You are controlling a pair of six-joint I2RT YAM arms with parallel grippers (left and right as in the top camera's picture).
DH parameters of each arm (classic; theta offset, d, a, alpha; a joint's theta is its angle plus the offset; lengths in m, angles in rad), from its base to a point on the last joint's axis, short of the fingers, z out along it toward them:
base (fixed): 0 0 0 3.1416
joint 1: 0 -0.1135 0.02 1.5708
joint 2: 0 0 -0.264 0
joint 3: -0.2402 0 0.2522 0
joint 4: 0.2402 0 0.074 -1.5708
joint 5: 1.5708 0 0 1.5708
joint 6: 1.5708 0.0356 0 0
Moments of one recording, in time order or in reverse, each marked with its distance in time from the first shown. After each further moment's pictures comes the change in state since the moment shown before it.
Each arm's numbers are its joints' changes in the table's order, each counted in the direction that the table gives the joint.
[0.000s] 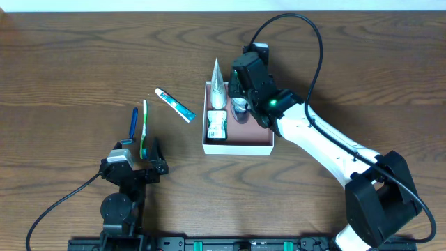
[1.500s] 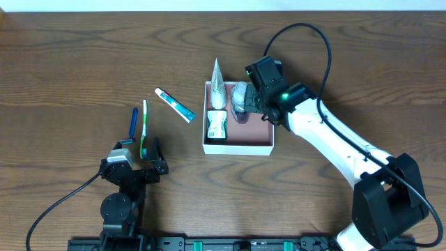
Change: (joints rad) left arm 0.000 0.000 0.000 0.000 0.000 0.000; right arm 0.074 -0.024 -0.012 0.369 -0.122 0.055
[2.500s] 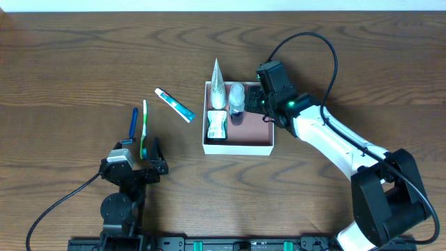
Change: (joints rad) left arm 0.000 0.000 0.000 0.000 0.000 0.000; right arm 0.045 0.000 0.156 -0.288 -0.188 0.003
